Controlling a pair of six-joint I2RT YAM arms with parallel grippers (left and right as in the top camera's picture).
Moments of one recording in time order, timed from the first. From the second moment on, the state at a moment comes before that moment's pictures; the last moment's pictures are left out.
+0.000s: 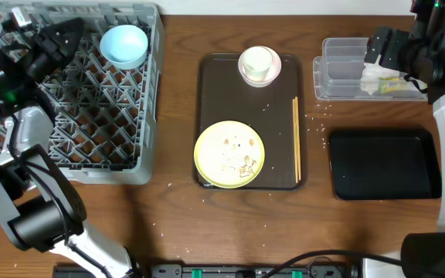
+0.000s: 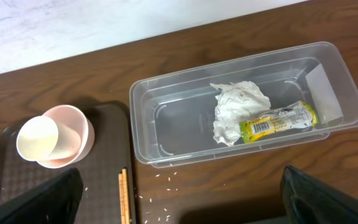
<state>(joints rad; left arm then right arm) 0.49 1.90 1.29 0.74 1.17 -1.13 -0.09 1.63 1.72 -0.88 -0.05 0.18</state>
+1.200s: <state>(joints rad) 0.01 1.63 1.55 -0.55 -0.17 0.00 -0.09 1.63 1.72 -0.88 -0.05 0.18</state>
